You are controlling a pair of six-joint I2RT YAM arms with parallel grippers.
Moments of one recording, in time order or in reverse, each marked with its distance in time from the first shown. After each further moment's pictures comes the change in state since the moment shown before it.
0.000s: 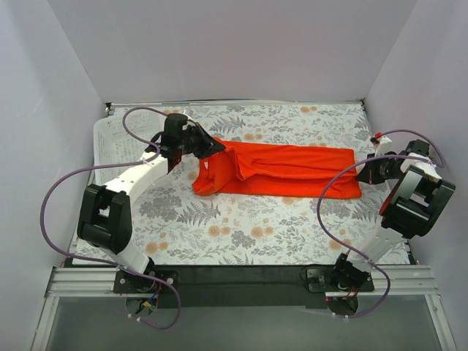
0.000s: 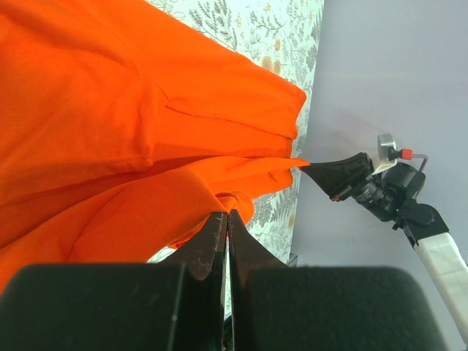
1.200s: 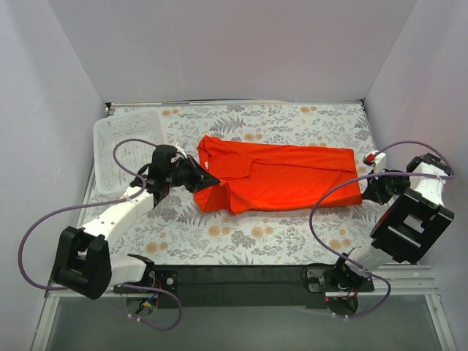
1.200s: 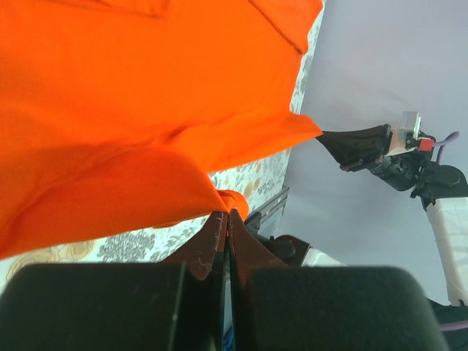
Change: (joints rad) left arm -0.018 -0.380 -0.399 -0.046 0.122 -0.082; right arm -0.089 -0.292 -0.114 -0.457 0.061 -0.702
